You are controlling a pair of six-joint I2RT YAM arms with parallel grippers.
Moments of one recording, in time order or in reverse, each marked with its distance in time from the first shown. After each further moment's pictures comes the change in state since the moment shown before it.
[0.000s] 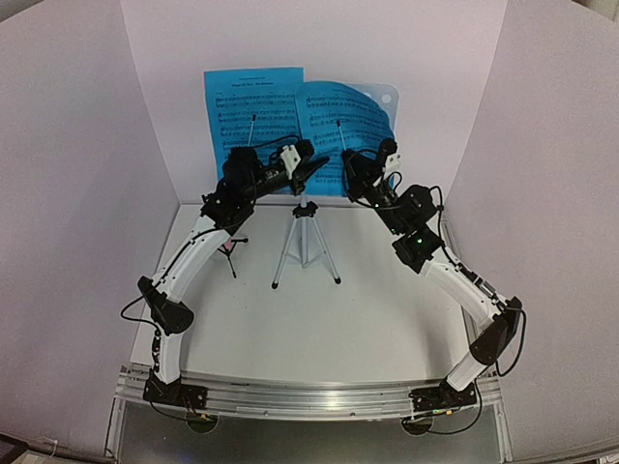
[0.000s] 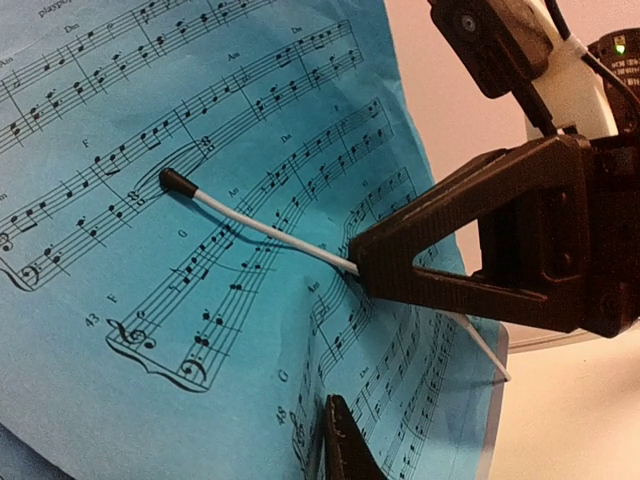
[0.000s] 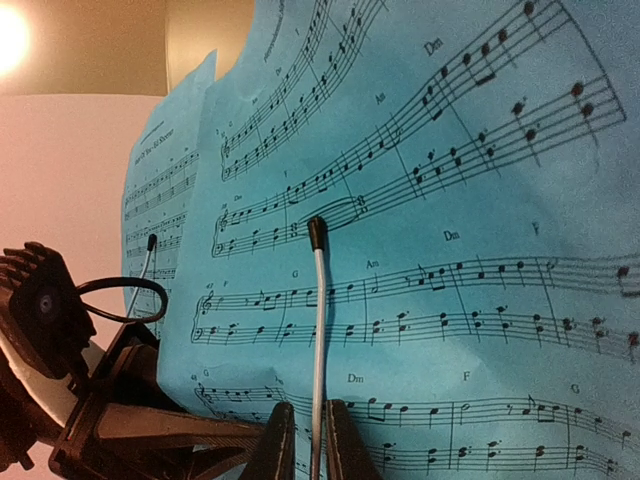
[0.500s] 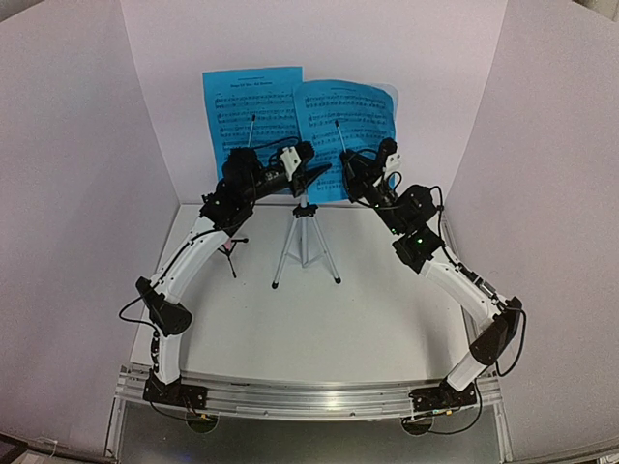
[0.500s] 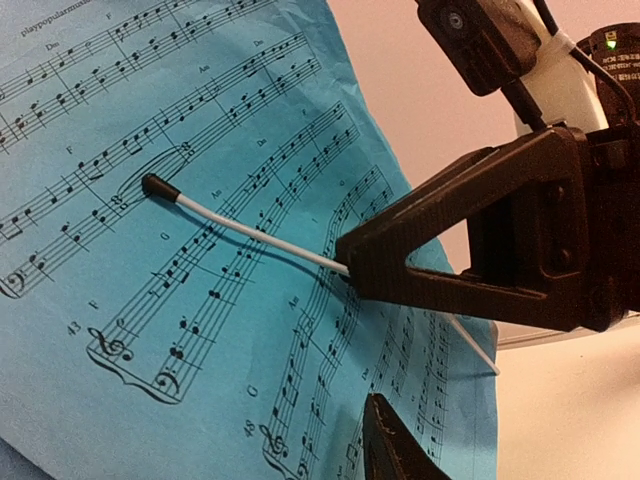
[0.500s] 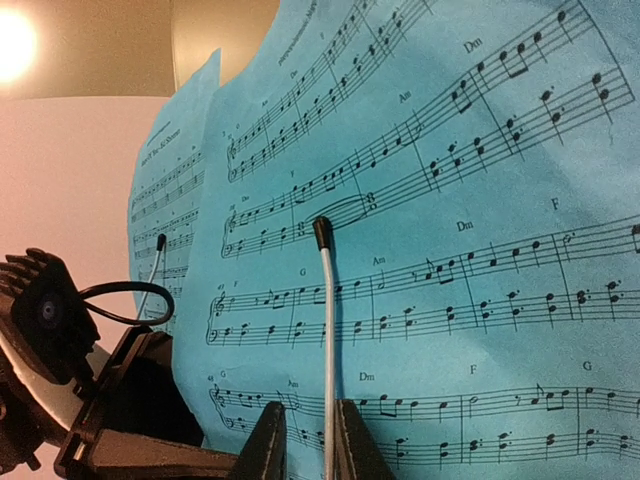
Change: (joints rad) left arm -0.006 -0.021 -0.029 -0.004 -0.005 0.010; right arm 0.000 -0.001 0.000 -0.002 -0.023 0.027
